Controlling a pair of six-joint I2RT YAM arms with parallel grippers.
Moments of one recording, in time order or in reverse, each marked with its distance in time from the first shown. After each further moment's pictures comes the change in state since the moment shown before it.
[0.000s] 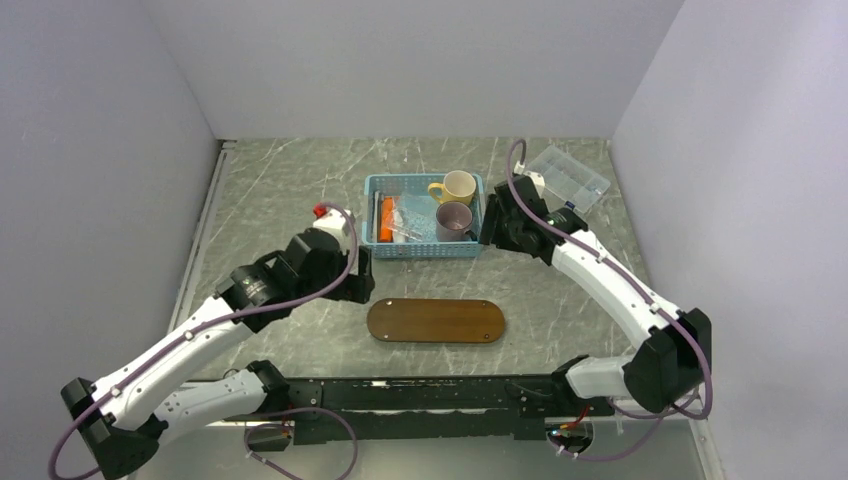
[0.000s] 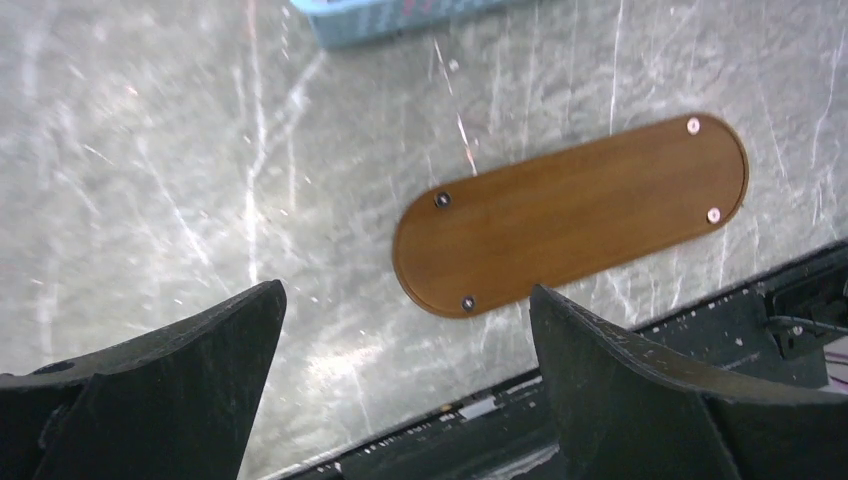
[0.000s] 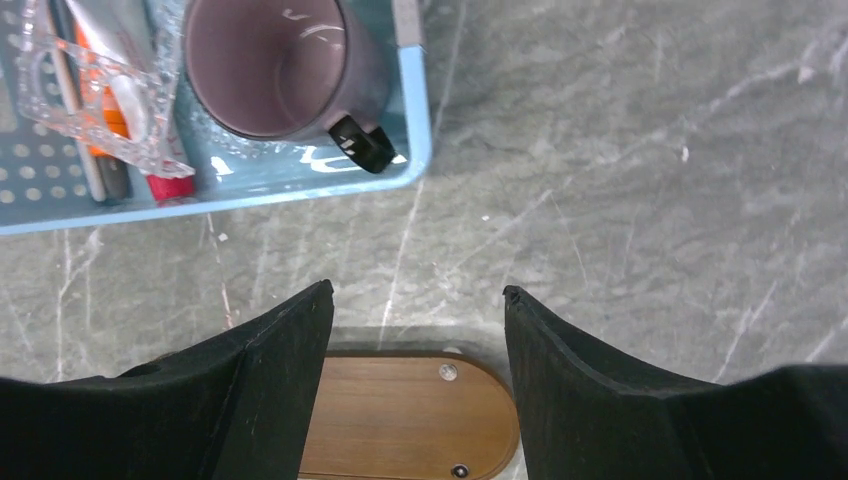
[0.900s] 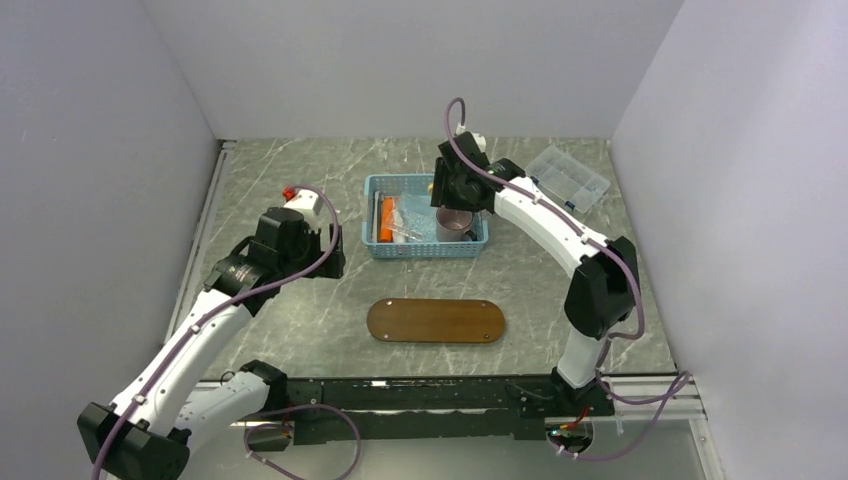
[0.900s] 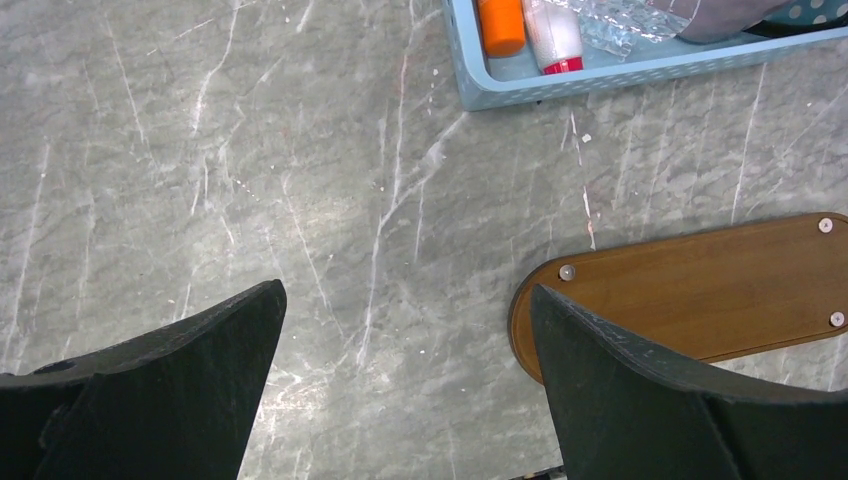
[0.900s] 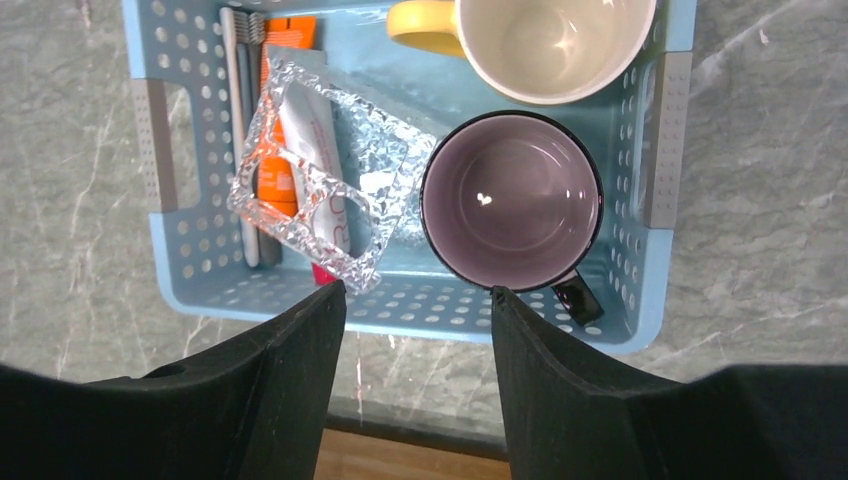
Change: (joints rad) left arm 0.387 0.012 -0.023 0.095 0.119 0.248; right arm 0.092 0.470 0.514 -0.004 -0.071 -0.013
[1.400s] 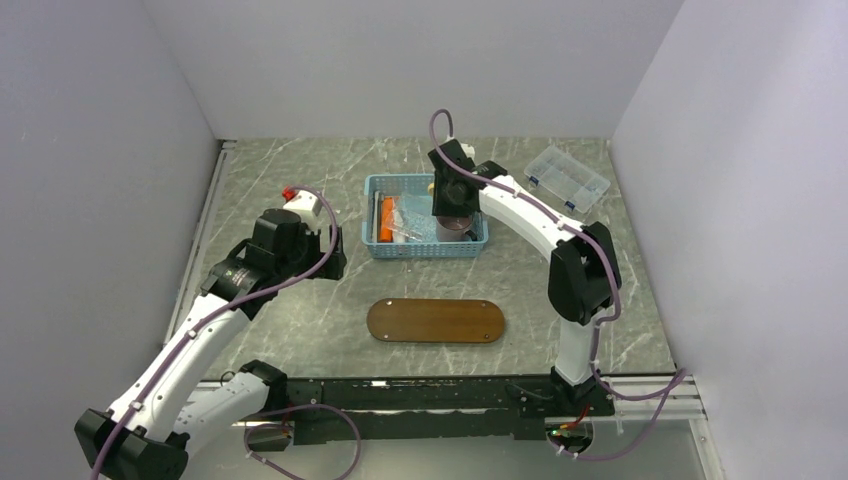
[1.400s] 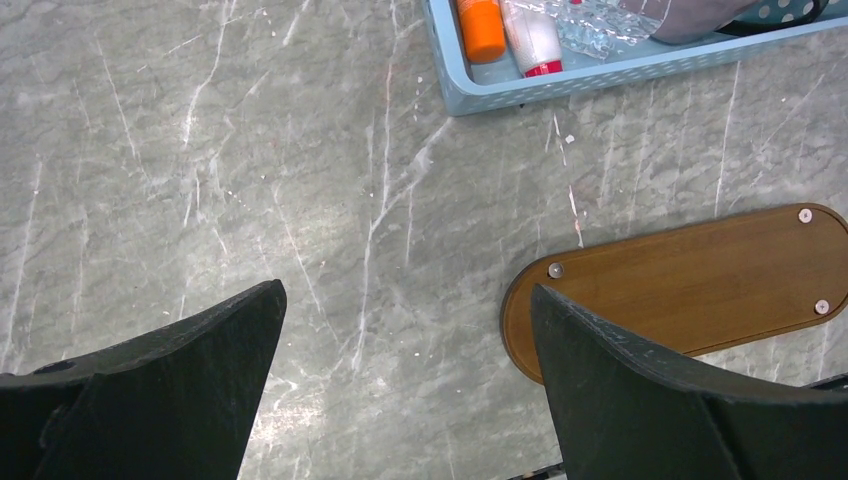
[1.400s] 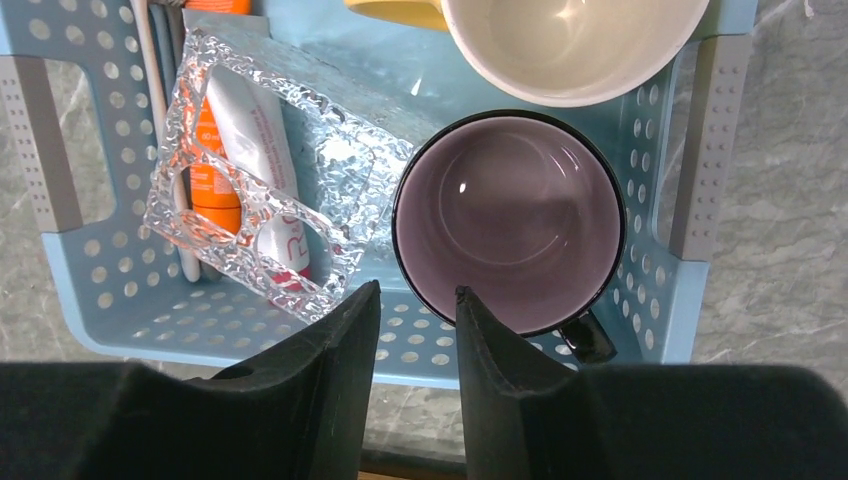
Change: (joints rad) left arm 0.000 -0.026 -0.010 0.014 0.029 0.015; right arm 0.001 0.139 0.028 -0.003 0.003 -0.013
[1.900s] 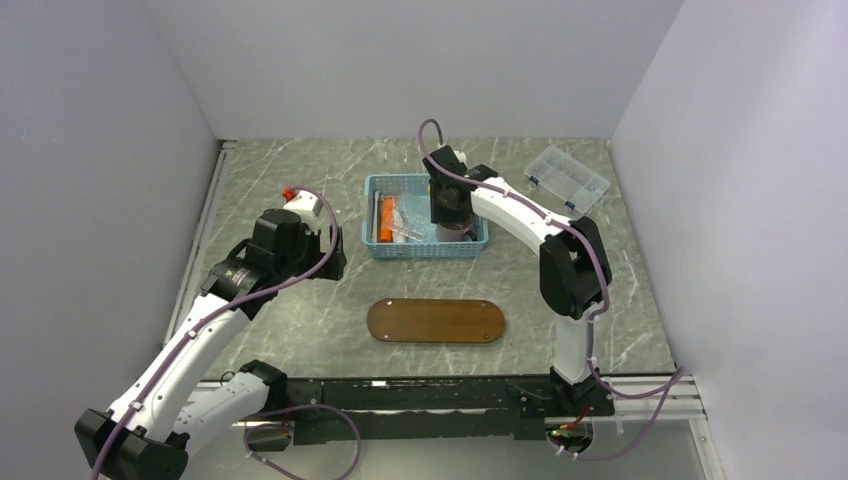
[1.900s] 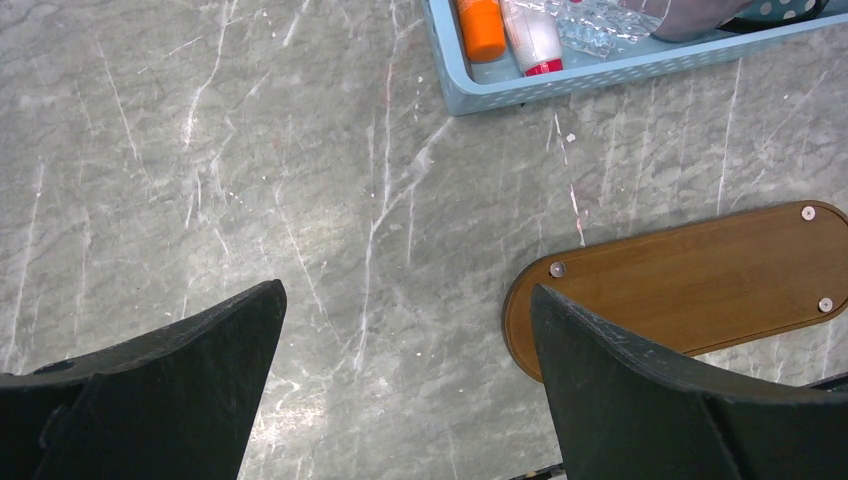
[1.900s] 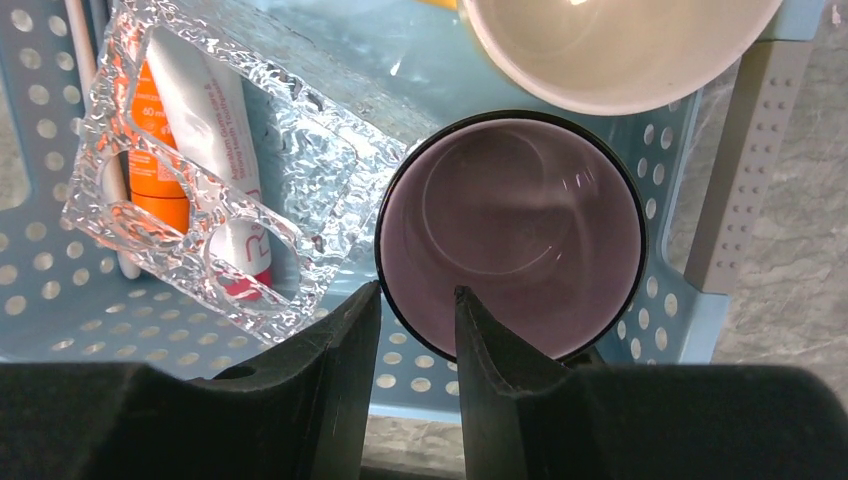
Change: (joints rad) left arm 0.001 0.000 0.000 0.000 0.001 0.010; right arm 0.011 0.059 0.000 0.002 0.001 -0.075
